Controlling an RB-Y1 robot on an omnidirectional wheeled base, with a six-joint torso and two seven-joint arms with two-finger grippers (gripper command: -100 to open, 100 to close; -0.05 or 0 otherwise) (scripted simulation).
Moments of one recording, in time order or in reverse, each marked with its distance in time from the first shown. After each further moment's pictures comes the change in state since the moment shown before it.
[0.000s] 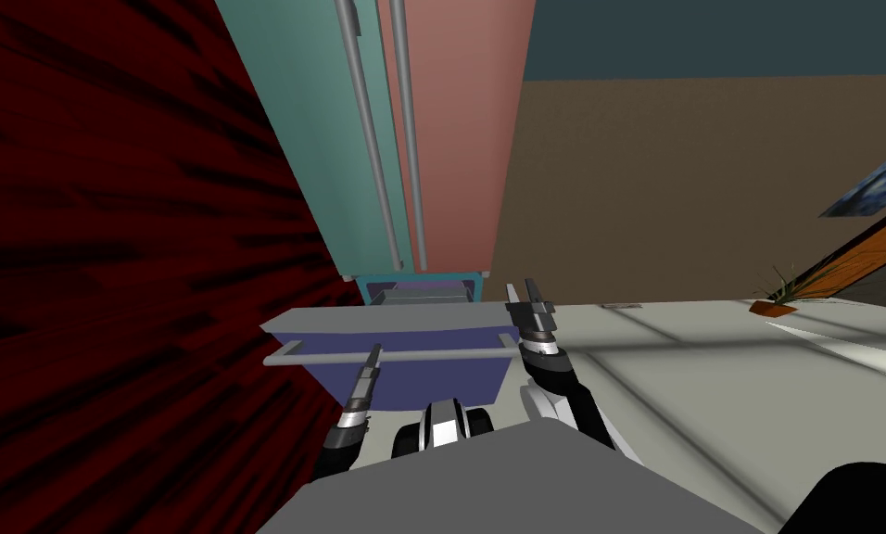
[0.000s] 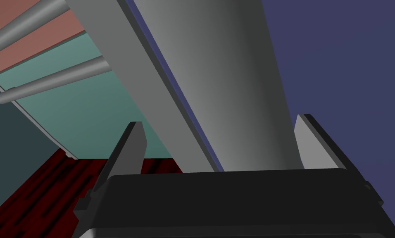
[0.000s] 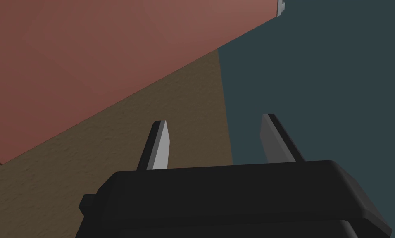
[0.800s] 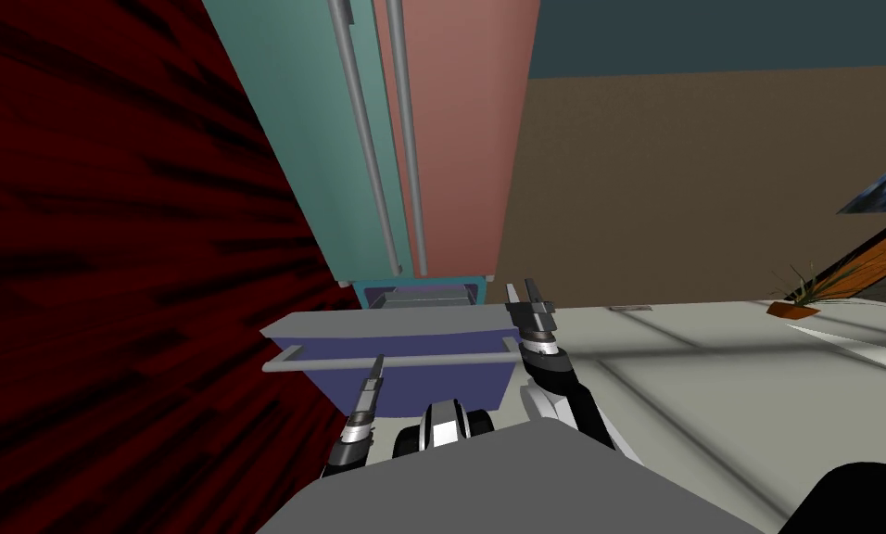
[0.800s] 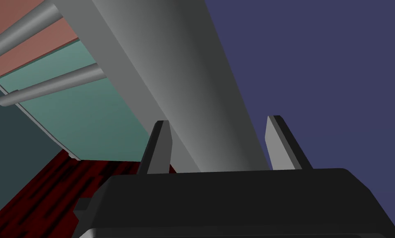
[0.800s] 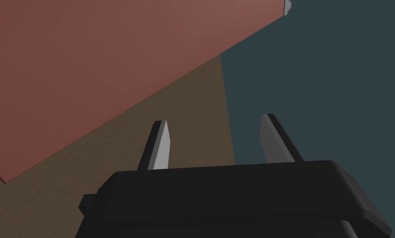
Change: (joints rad) left arm -0.017 -0.040 -0.011 0.156 -0.009 -0.152 -0.039; right arm 0.000 0.000 0.000 0.000 0.000 0.000 0.000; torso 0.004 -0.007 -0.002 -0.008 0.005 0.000
